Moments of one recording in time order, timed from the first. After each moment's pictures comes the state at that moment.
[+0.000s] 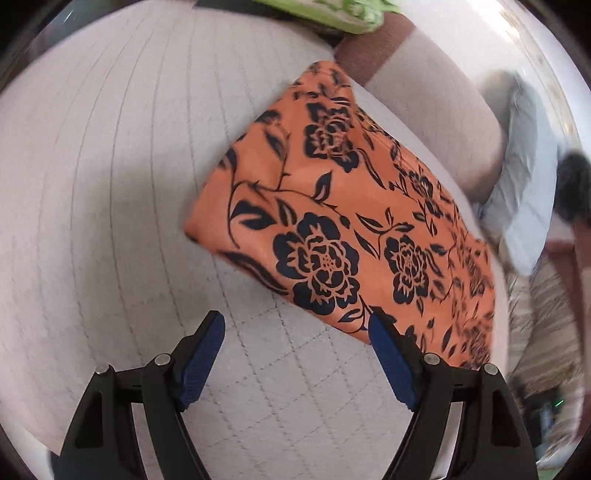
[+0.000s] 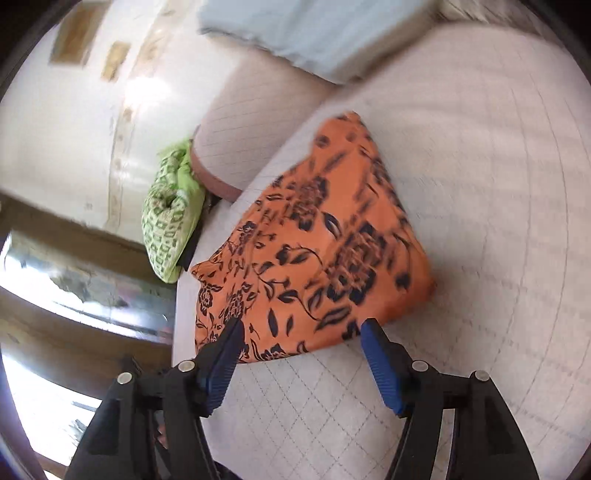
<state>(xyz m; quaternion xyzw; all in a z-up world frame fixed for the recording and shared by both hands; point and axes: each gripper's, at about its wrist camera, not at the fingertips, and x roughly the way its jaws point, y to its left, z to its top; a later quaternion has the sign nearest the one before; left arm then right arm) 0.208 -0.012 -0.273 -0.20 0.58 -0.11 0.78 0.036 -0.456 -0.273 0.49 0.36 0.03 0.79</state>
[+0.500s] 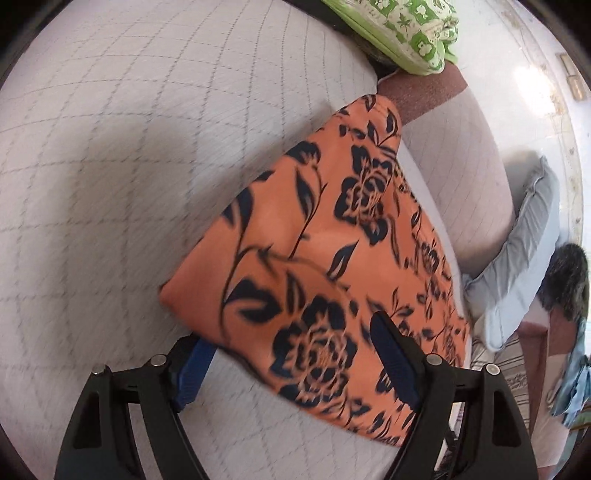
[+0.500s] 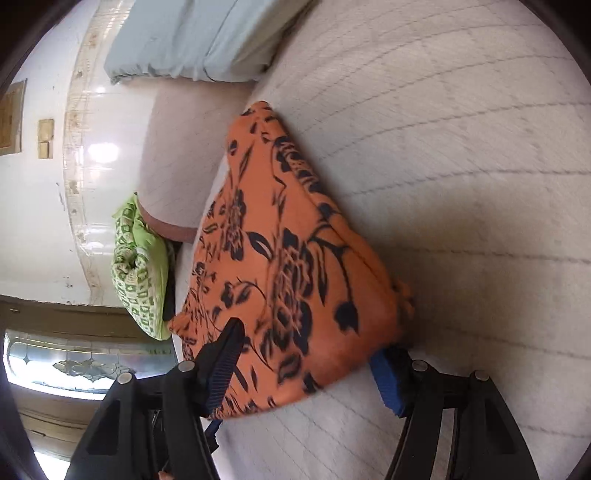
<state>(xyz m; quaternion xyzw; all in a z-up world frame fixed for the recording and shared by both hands) 0.249 -0.010 -0.303 -0.33 0.56 -0.09 0.75 0.076 -0.460 -0.340 0.60 0.35 -0.04 0.72</state>
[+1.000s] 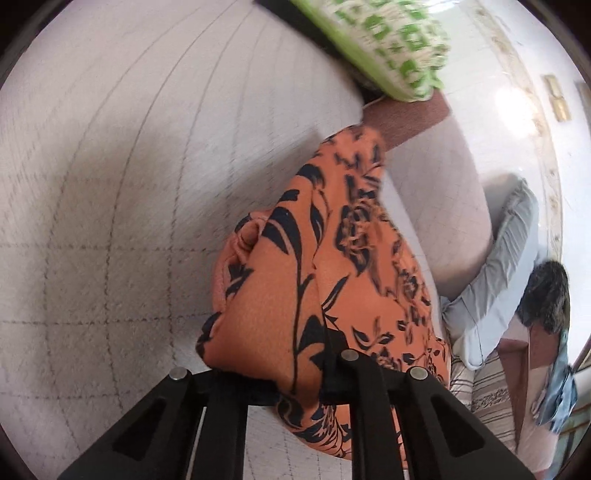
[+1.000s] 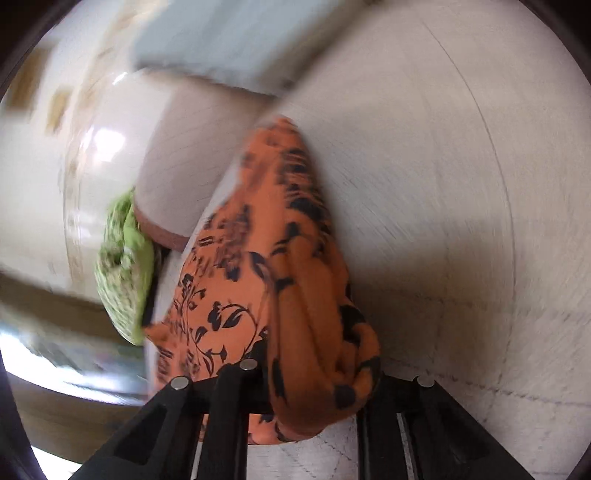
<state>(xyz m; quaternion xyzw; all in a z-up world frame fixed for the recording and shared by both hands) 0.245 0.003 -0.294 -0.36 0.50 -0.11 0.78 0.100 -0.444 -0.316 0.49 0.32 -0.08 0.81</state>
